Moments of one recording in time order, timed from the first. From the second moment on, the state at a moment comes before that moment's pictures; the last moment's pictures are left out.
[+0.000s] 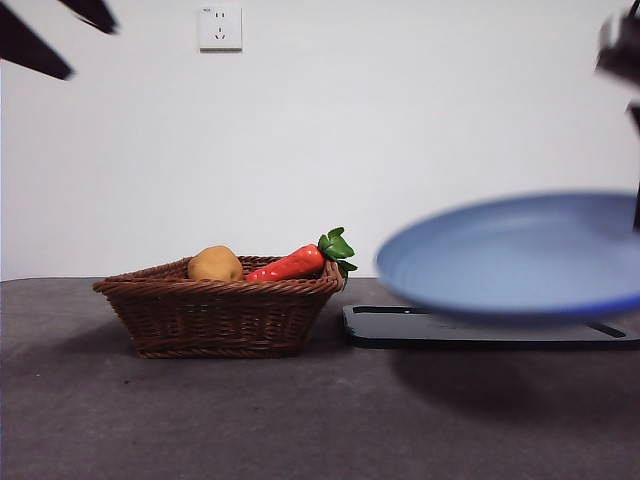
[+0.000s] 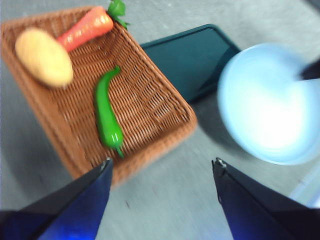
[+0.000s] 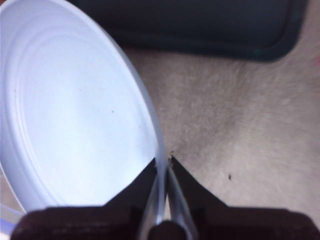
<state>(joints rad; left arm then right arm) -0.31 1.01 0.99 -0.67 0.37 0.02 0.06 1.24 0.97 -0.91 -0.33 -0.06</state>
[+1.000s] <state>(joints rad) -0.49 1.92 1.41 -0.60 -0.02 0.05 -0.01 0.98 0.97 -0.97 -0.34 -0.05</state>
